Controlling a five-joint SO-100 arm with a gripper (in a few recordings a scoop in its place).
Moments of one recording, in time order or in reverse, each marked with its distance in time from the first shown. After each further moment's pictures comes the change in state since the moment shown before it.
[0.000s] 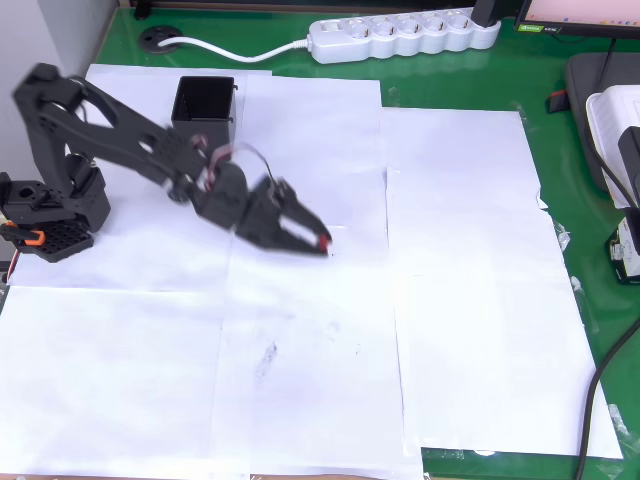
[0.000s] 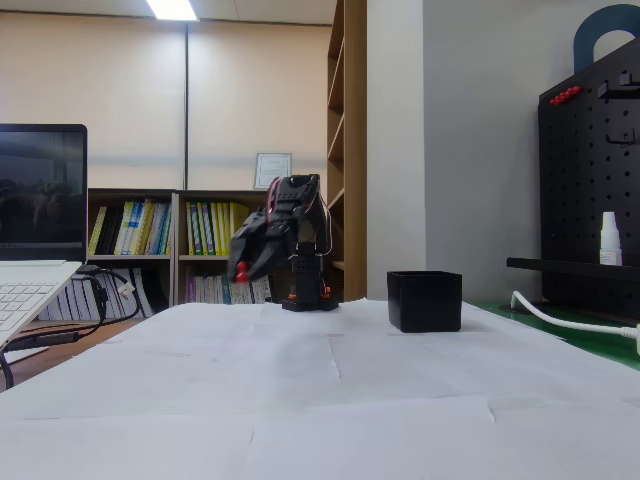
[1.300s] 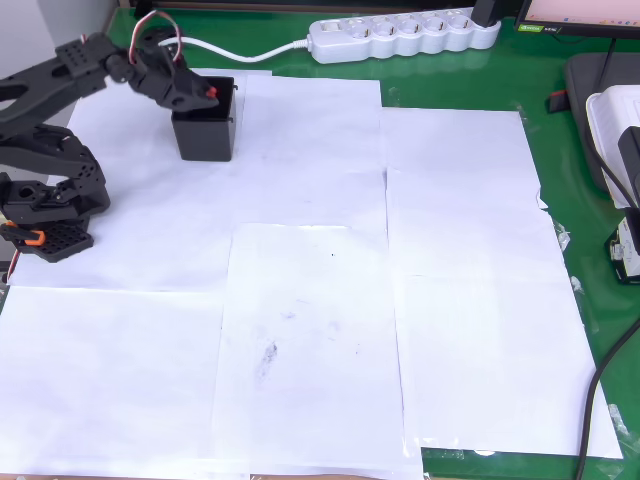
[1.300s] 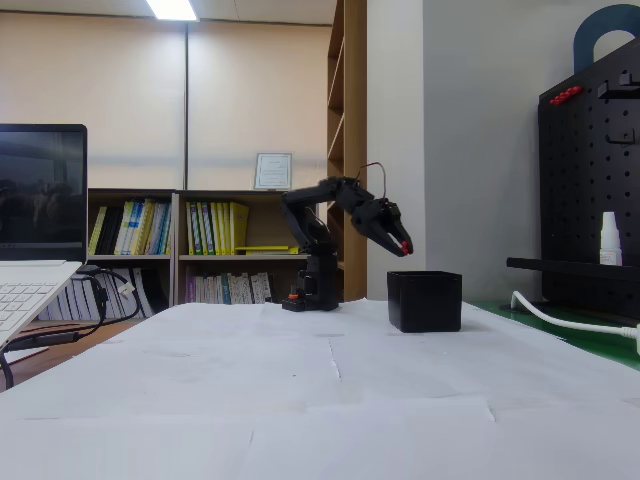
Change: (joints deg) arm -50.0 -28.9 -1.2 49.1 19.0
